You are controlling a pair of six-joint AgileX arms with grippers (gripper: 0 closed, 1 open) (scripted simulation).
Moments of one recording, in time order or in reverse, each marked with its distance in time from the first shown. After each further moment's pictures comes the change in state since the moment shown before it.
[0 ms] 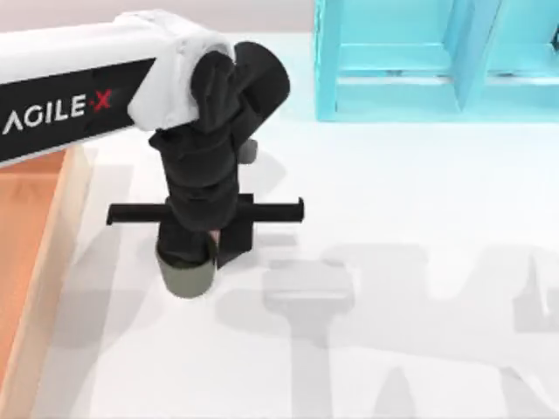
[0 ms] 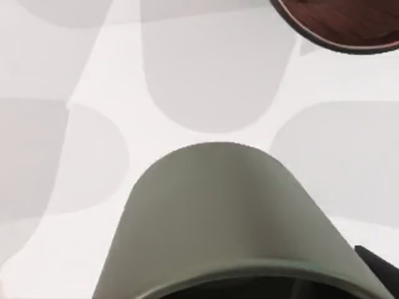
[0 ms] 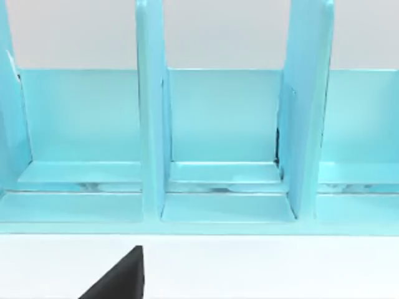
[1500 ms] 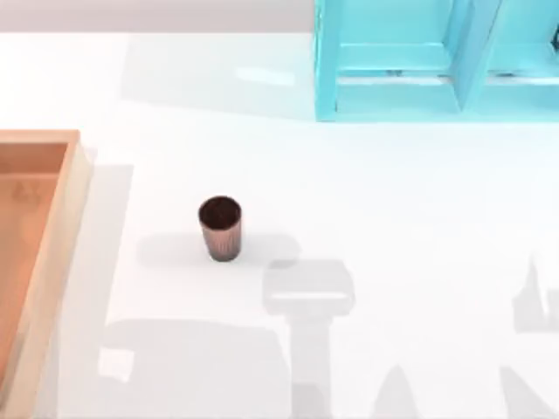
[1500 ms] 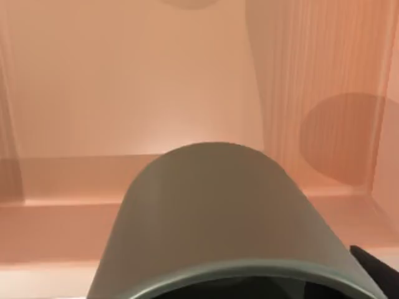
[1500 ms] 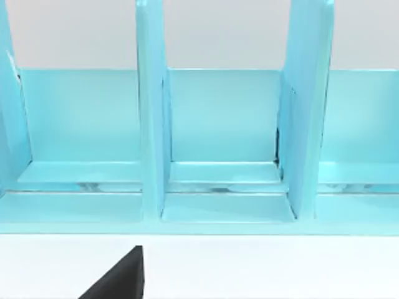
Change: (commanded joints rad) left arm 0.902 -0.491 -0.188 -0.301 0.062 0.910; right arm 0.000 0.000 0.000 0.000 0.000 0.000
